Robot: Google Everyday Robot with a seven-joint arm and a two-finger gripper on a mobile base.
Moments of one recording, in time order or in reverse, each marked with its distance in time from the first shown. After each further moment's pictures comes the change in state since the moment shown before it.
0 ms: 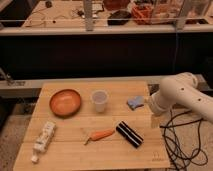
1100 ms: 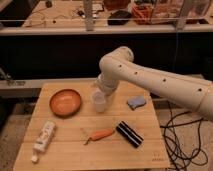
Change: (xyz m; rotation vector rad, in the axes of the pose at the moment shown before) arm -0.127 -0.202 0.012 0.060 -0.026 -0.381
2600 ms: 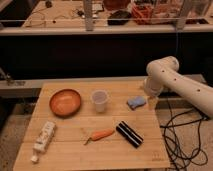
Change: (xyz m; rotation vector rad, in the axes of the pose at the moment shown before) arm 0.145 0.215 0.005 -0.145 0.128 0.354
